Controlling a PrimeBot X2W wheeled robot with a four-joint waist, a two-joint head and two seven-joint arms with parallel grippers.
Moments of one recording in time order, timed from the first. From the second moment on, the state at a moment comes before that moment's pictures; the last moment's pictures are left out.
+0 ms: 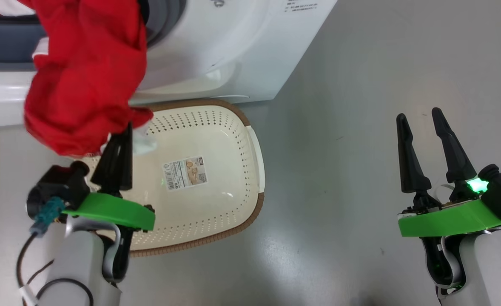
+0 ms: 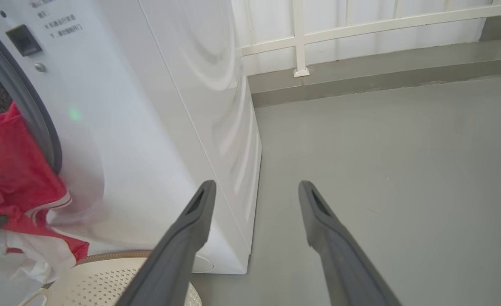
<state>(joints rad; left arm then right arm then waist) -0.49 0.05 -0.04 0.41 -0.25 -0.13 -0.26 -0.24 -0.05 0.00 0.07 0.36 0.12 -0.26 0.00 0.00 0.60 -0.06</state>
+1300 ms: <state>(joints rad) -0.60 0.08 -0.11 0.56 -0.31 -0.13 -0.26 -0.27 -0.05 0.00 0.07 0.36 0.12 -0.26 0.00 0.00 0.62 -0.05</state>
